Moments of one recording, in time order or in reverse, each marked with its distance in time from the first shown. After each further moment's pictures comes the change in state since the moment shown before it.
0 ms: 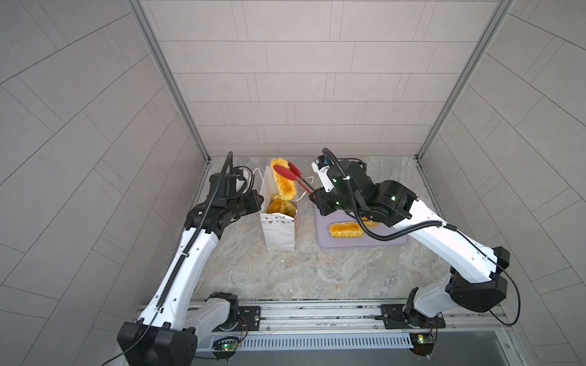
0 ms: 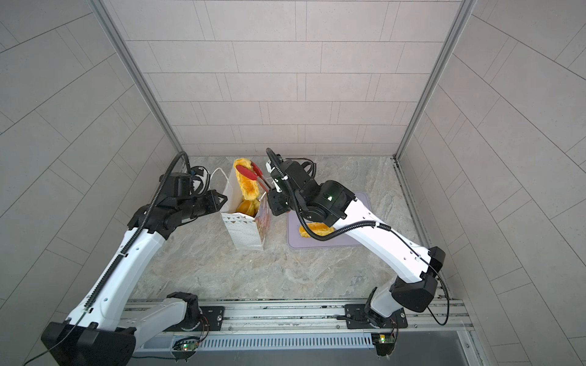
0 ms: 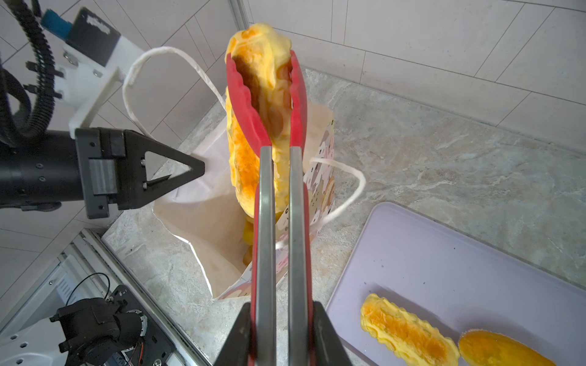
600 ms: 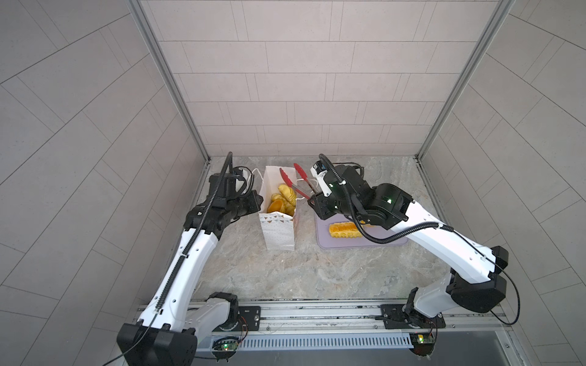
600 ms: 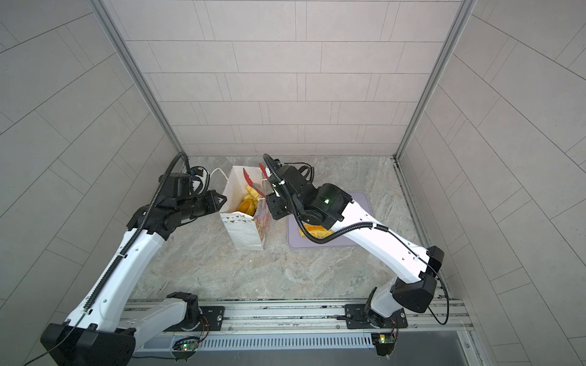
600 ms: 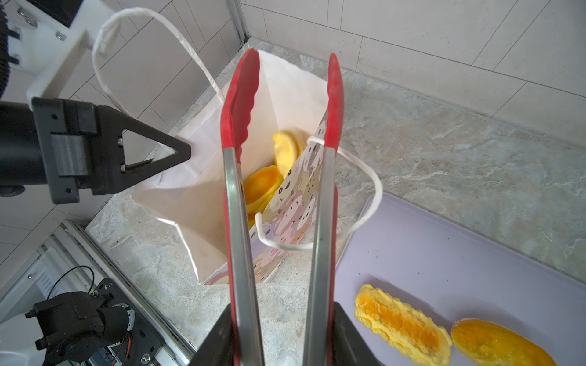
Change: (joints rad) left arm 0.000 -0.006 0.000 -0.005 -0.004 0.000; right arm 0.013 -0.006 -0.035 -0.003 0.031 0.001
